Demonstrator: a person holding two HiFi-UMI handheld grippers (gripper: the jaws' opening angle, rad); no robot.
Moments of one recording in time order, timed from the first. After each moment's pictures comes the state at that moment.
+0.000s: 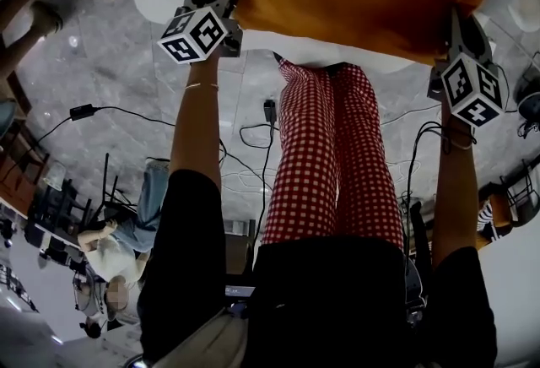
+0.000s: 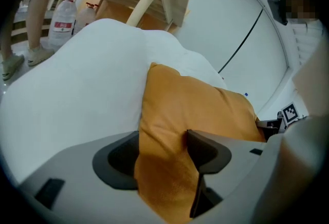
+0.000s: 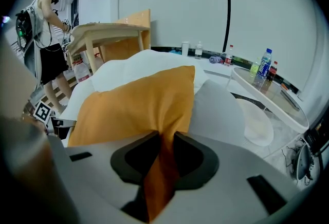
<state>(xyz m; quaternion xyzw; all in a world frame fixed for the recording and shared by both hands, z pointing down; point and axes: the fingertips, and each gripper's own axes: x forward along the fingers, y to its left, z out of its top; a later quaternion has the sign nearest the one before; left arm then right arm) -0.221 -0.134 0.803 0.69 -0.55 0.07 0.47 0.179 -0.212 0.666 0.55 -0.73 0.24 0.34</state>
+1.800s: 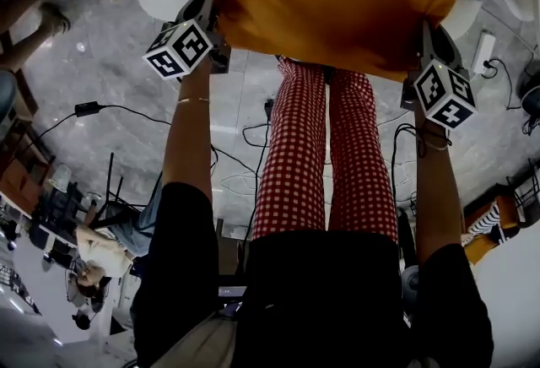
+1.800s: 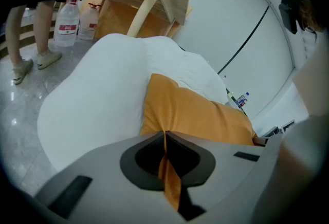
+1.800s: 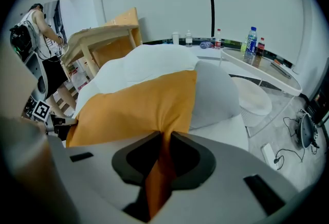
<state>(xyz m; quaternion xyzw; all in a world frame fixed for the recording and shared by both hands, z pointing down) -0.230 -0.097 0.758 0.66 -0.56 0.10 0.49 0.178 -0.135 0.678 0.56 -0.70 0.33 0.31</state>
